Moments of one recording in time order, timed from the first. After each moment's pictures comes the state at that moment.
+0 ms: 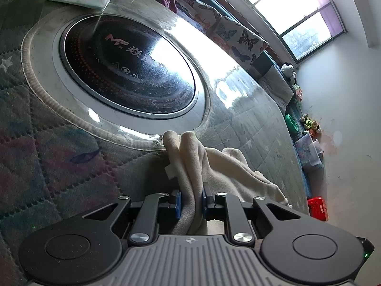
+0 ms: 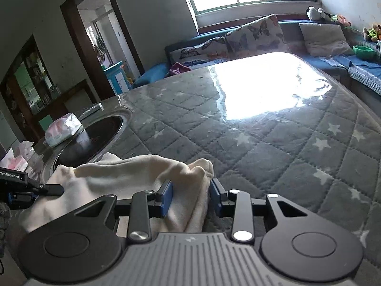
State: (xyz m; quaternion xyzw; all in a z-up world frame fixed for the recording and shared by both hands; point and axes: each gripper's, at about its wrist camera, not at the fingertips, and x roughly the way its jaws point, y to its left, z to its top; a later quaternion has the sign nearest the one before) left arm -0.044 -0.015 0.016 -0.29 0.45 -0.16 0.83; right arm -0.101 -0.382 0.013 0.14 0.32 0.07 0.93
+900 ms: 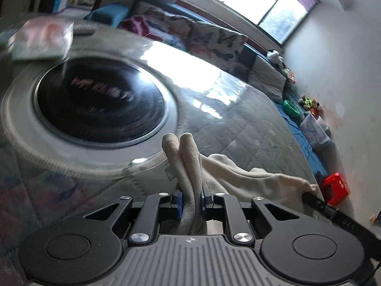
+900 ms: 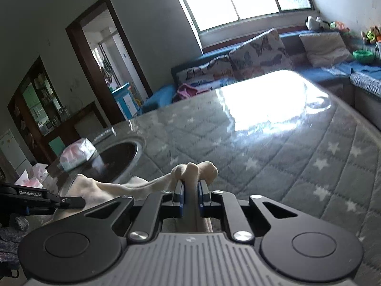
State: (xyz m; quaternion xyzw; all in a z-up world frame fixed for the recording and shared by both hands) left arm -0.049 -0.059 0.054 -0.17 0.41 -0.19 0.88; right arm -0.122 -0.390 0.047 0.18 0.27 0.07 0.94
